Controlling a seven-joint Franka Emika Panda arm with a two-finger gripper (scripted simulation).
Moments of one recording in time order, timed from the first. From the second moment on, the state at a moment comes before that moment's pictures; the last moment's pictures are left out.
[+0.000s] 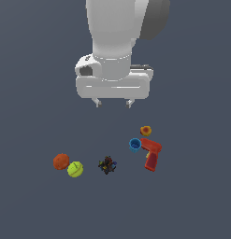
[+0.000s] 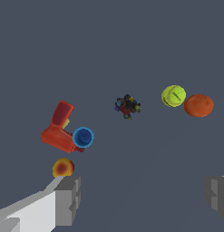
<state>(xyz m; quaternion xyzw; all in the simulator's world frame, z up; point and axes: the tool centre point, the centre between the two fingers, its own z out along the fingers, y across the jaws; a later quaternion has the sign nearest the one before) 0.020 -0.005 0.327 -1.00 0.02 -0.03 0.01</state>
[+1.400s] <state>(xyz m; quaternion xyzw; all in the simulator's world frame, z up) 0.009 0.072 0.233 -0.97 0.25 -0.01 0.02</state>
